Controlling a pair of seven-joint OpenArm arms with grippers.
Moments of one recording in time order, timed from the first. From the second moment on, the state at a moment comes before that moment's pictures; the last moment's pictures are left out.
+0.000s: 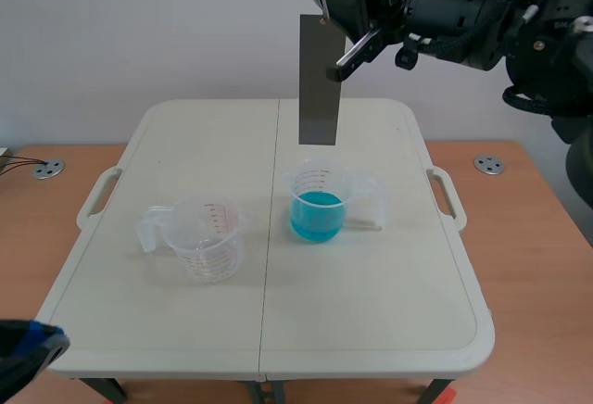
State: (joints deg) left arm 56.7 -43.1 -7.2 119.8 -11.2 -16.1 5.3; right arm 15.1 18.0 -12.6 94.5 8.5 35.9 -4.0
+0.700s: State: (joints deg) left arm 12.0 -32.4 19.6 101.4 -11.6 -20.4 5.8; right arm 15.1 18.6 -12.5 94.5 8.9 35.9 -4.0
